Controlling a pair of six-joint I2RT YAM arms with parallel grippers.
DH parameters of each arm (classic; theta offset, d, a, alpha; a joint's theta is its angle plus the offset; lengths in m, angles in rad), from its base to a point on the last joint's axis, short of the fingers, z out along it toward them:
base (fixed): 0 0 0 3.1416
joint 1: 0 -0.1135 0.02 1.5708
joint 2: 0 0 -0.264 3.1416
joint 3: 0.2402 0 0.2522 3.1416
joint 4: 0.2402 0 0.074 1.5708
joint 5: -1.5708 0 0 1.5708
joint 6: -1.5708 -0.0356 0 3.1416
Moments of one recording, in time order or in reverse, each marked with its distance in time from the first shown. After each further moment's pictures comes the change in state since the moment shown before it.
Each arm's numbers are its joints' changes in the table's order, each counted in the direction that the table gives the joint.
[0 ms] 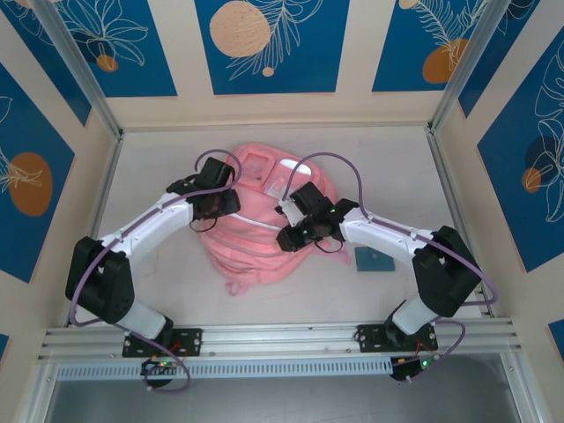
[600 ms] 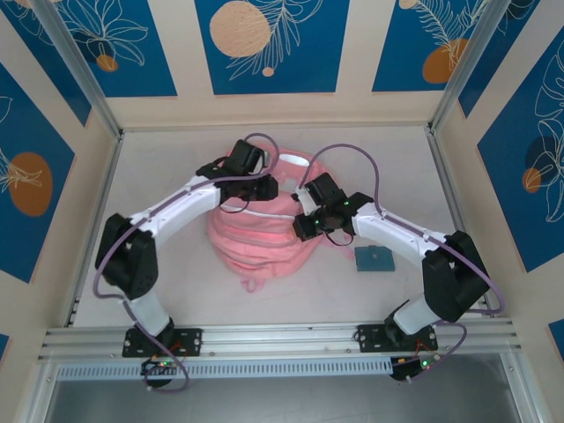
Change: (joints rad) left arm 0.122 0.248 0.289 -0.106 -0.293 -0.182; right arm 0.110 -0.050 0.003 0.042 -0.060 -0.024
